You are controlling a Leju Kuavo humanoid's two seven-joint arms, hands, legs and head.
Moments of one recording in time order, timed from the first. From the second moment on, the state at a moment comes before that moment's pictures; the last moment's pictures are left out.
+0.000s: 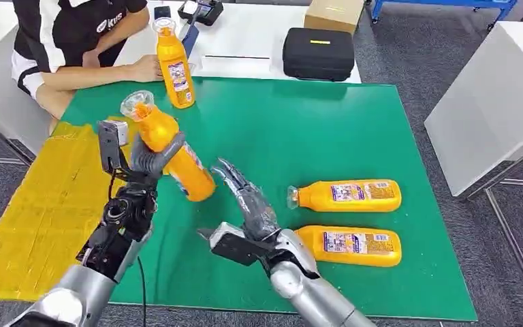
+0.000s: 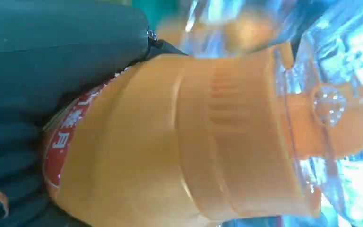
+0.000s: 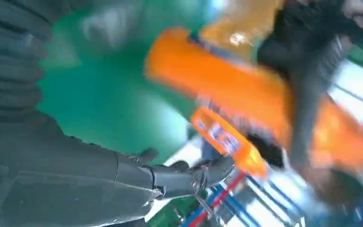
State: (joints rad) left arm -0.57 -0.09 -0.30 -0.82 0.10 0.19 -0.44; right arm -0.30 0.10 0.57 -1.06 0.45 -0.27 -0.42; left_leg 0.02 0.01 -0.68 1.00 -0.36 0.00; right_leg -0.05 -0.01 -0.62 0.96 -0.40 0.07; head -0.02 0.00
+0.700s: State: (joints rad) left arm -0.73 0.10 -0.43 -0.61 -1.28 0.47 0.04; right arm -0.14 -0.05 0.43 -1.50 0.35 -0.33 -0.48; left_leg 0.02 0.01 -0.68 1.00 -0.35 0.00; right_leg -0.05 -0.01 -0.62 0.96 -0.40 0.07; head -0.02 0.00
